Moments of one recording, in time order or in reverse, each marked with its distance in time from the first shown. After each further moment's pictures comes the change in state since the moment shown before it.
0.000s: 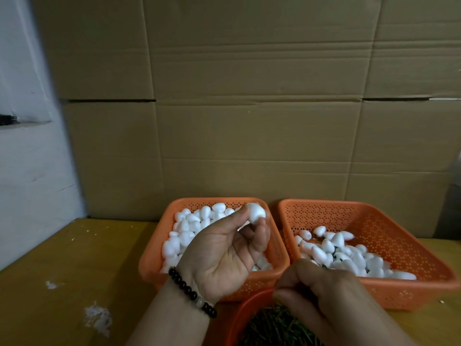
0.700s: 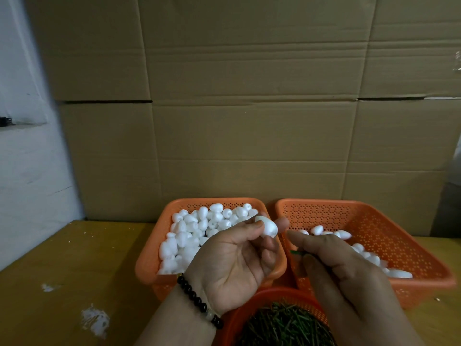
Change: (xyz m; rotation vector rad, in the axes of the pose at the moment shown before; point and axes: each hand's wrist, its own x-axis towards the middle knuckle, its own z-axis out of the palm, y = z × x) left_hand 0.000 -0.018 0.001 0.182 -0.012 -0.049; right_hand 0.001 -0.004 -0.001 0.169 0.415 0.063
